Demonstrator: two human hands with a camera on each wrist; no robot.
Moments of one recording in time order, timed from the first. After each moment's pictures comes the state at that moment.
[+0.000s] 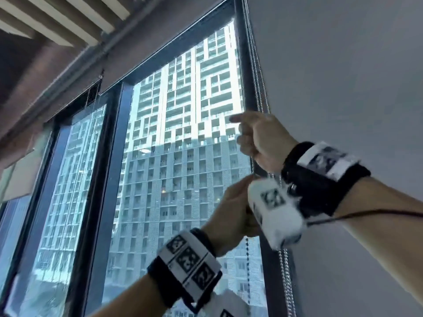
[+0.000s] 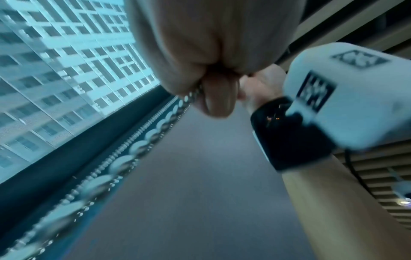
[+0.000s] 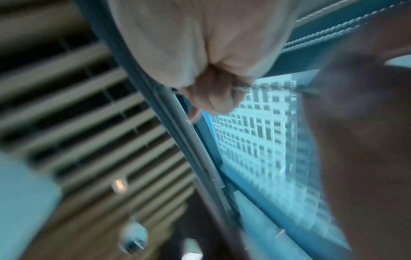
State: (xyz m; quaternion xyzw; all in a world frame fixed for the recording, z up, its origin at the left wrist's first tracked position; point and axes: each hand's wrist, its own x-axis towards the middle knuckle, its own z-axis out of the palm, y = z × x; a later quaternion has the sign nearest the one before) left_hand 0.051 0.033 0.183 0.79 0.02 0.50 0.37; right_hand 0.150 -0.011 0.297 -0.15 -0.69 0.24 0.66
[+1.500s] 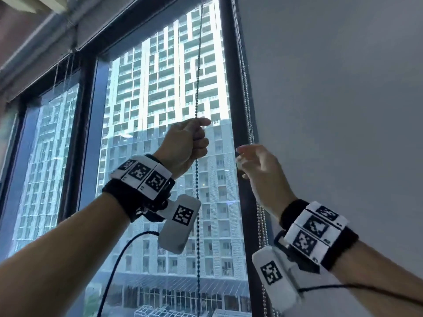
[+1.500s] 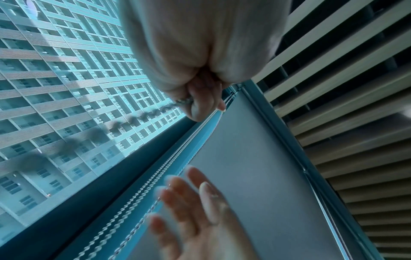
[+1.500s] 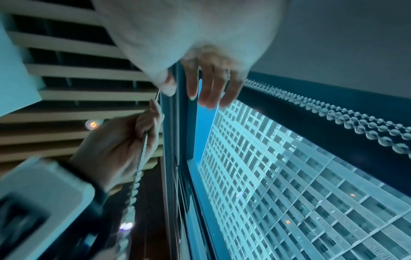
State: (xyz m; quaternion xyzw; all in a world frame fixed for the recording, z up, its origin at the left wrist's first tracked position) left_hand 0.009 0.038 0.267 0.71 0.07 0.61 0.34; right_hand 0.175 0.021 0.189 -0.30 -0.67 -0.02 0.68
